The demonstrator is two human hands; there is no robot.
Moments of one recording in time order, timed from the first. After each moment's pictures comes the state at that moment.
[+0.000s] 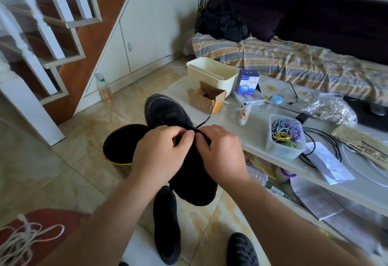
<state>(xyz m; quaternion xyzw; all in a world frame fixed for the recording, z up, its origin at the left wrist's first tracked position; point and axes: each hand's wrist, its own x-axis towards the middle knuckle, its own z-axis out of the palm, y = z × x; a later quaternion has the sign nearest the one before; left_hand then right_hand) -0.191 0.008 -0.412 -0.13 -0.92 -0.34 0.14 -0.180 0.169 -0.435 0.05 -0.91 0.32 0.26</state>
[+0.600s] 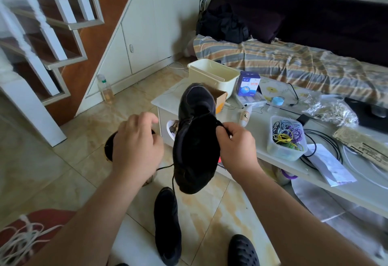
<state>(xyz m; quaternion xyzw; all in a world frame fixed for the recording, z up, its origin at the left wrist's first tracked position) -0.205 -0.029 -0.418 -0.07 -0.94 -0.28 0.18 -0.184 0.193 -0.429 -0.13 -0.83 0.51 0.16</state>
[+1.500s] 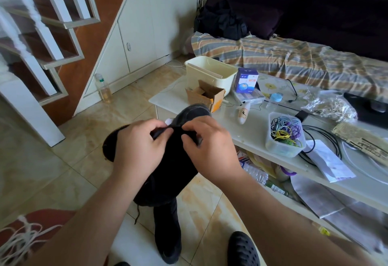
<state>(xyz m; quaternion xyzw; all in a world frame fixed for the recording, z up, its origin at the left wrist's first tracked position) -0.212 -0.018 -0.427 -0.10 -0.89 -0.35 0.26 -0.177 0.156 -0.424 0.09 -0.89 0.35 0.27</state>
